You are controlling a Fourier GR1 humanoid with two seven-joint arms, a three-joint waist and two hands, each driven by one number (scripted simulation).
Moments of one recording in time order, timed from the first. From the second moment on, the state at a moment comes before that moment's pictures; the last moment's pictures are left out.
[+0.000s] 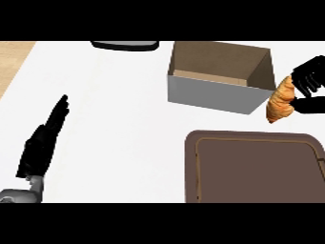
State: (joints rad) left arm -0.05 0.33 -0.13 -1.53 -0.04 0.17 0.08; right arm -0.52 -0.57 -0.06 -1.25 0.72 0.32 -0.44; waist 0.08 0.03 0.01
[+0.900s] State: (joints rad) left arm -0.04 0.32 -0.12 -1.52 -0.05 0.17 0.09; right arm -1.02 -0.55 -0.06 -0.68 0.51 0.42 -0.74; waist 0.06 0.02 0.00
